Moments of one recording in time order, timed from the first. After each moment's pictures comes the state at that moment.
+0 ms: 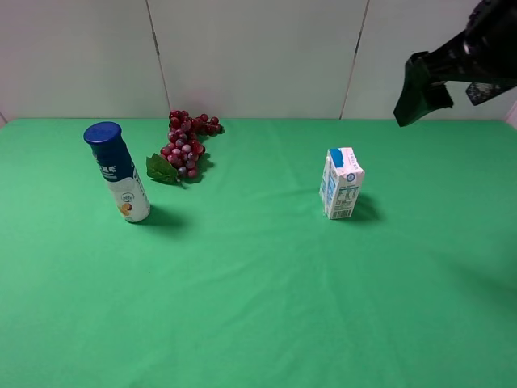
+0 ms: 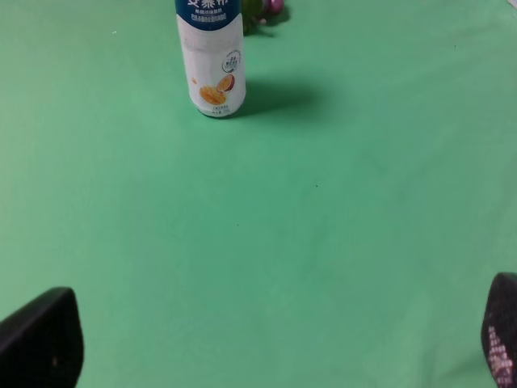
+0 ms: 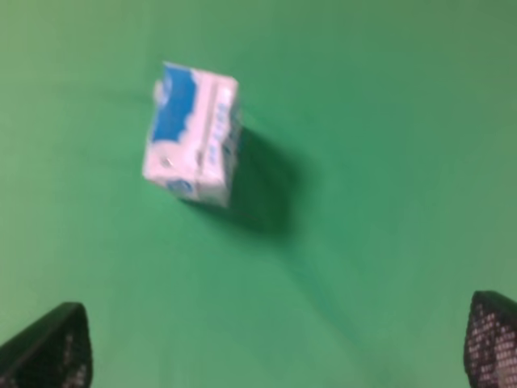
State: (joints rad) left arm -0.11 -0.01 -0.53 -0.18 1.15 0.18; right arm 0.40 1.34 -1.23 -0.08 1.02 0.02
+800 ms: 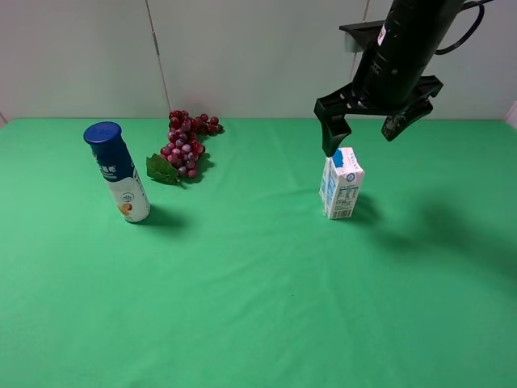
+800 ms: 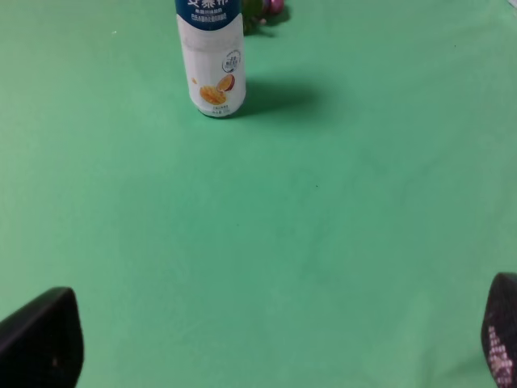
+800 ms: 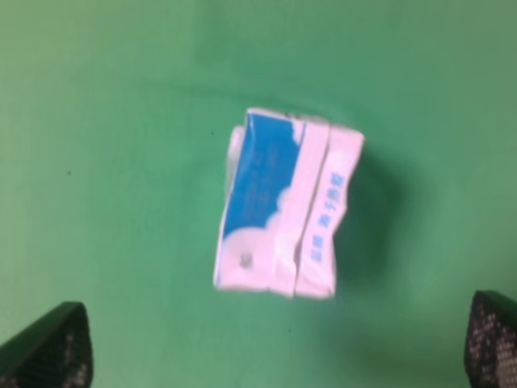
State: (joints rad) left arm -0.11 -0.01 -0.53 -0.18 1.15 0.18; right arm 0.46 1.77 -1.44 -0.04 1.06 0.08
